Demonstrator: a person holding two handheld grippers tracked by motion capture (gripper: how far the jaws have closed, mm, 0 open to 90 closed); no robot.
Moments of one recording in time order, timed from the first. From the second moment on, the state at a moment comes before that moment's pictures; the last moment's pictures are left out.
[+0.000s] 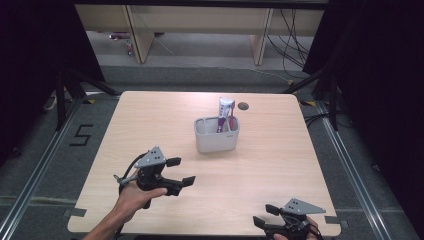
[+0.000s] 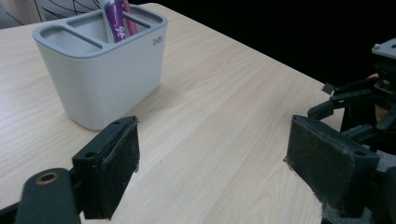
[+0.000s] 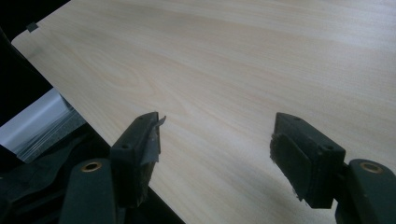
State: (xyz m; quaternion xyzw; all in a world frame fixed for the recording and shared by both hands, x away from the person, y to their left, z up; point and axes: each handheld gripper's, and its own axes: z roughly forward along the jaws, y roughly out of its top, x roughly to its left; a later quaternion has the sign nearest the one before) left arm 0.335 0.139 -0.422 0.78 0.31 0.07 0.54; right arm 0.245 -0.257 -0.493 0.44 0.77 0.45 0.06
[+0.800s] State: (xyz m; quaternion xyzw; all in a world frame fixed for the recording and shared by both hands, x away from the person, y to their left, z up) left arm 0.294 0.153 -0.463 0.80 0.29 0.07 0.53; right arm 0.246 -0.253 -0.492 0.42 0.78 0.46 0.07
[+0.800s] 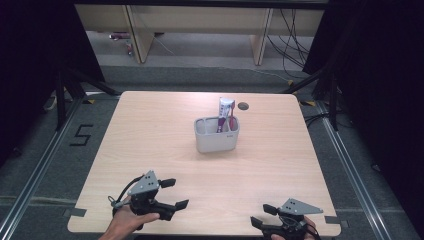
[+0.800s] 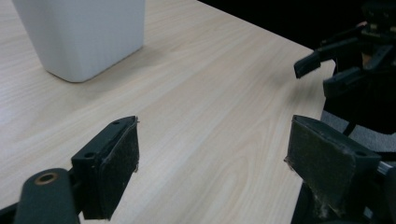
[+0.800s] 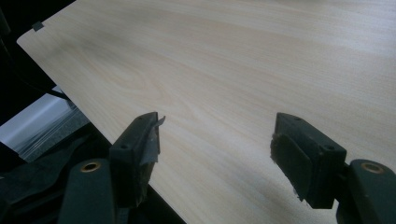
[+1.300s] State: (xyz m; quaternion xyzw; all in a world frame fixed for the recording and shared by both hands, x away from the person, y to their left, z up) left arm 0.266 0.159 -0.484 0.80 0.29 0.08 0.52; right arm 0.246 -0.252 -0.492 0.41 0.79 0.46 0.08
